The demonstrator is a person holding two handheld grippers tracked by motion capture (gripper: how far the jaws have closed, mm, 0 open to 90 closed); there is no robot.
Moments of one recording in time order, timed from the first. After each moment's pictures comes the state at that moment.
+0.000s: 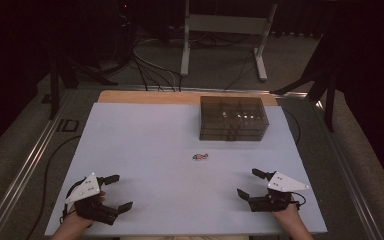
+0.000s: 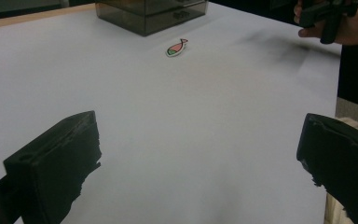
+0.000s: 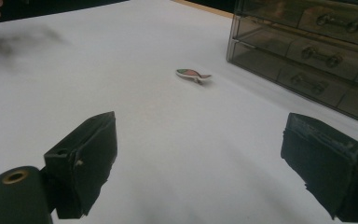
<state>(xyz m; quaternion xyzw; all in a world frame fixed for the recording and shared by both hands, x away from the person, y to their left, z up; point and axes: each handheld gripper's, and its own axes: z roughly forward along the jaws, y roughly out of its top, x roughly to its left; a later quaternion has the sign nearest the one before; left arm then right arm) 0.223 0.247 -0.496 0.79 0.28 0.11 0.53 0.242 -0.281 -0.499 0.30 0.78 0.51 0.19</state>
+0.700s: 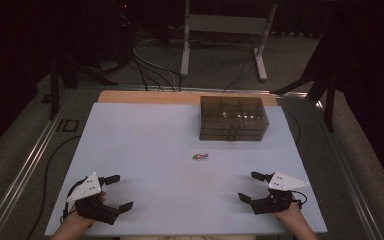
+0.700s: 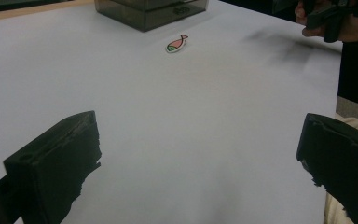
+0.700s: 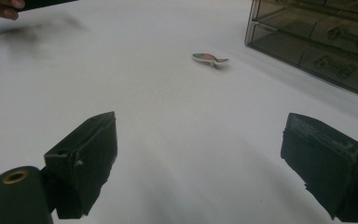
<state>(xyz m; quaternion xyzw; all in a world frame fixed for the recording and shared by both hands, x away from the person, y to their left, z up) 0.224 0.246 -0.496 0.80 0.28 0.11 0.53 0.244 -0.286 -0.501 0.29 0.80 0.50 0.14</state>
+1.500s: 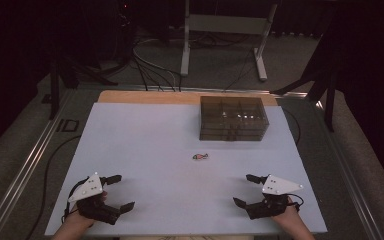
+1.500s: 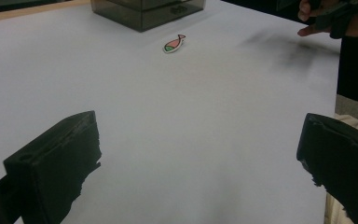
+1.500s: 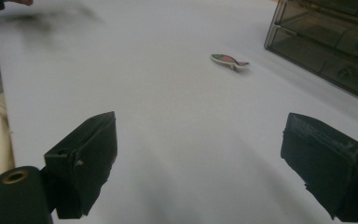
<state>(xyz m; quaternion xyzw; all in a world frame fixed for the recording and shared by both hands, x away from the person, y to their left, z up) 0.225 0.243 -0.496 0.80 0.28 0.11 0.53 0.233 -0.267 -0.489 0.27 0.82 0.49 0.15</state>
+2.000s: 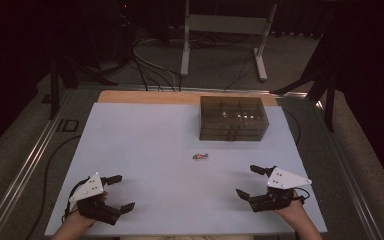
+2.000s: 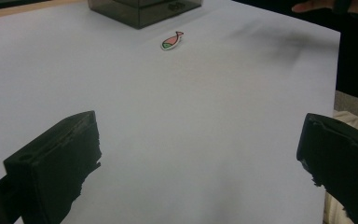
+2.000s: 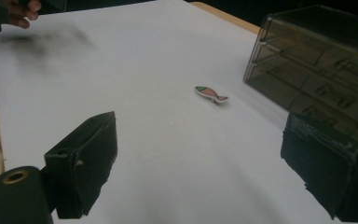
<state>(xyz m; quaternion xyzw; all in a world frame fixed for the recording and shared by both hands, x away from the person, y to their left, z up) 0.226 0.242 -0.497 0.80 0.27 0.10 0.52 0.240 -0.270 -0.457 0.25 0.81 0.50 0.18</state>
